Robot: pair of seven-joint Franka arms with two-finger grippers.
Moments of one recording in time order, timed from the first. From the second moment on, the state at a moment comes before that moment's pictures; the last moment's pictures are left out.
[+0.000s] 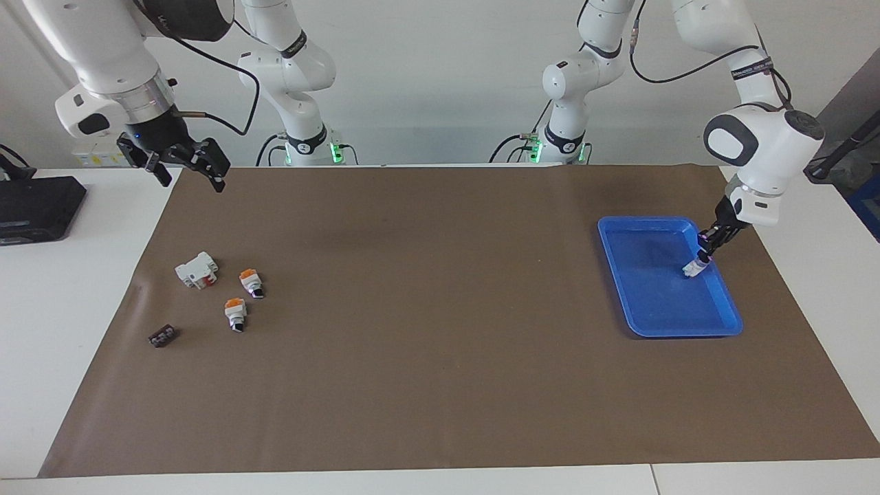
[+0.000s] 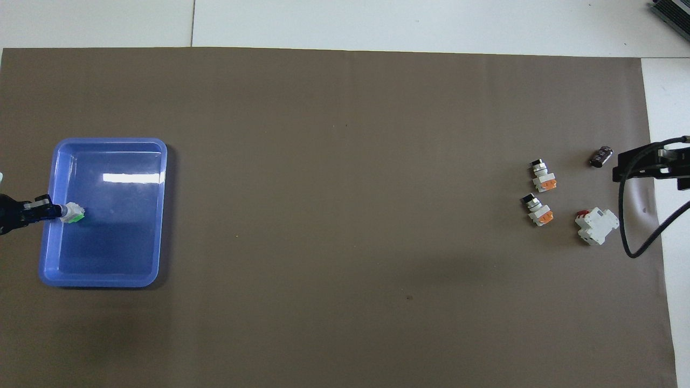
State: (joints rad) left arm 0.41 0.04 -0.09 -2.22 -0.10 2.36 0.04; right arm 0.03 0.00 -0.09 -1.55 -0.03 1.52 0.10
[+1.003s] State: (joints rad) left arm 0.44 0.04 -0.09 -2.23 -0.10 2.36 0.16; right arm 0.04 -0.01 -0.08 -1.54 -0.03 1.51 0.04
